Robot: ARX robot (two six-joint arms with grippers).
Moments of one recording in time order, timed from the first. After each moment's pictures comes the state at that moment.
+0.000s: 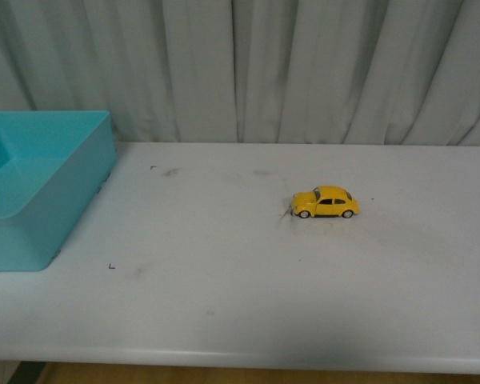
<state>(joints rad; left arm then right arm) 0.00 0.01 0.01 0.00 0.00 0.00 0.00 0.00 0.01 0.00 0.00 -0.01</state>
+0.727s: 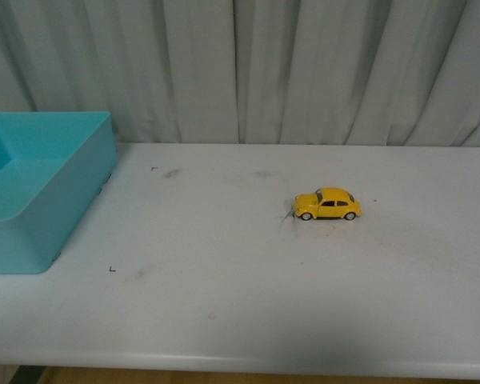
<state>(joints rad) 0.00 0.01 0.01 0.00 0.00 0.00 0.00 0.00 0.01 0.00 0.00 -0.01</state>
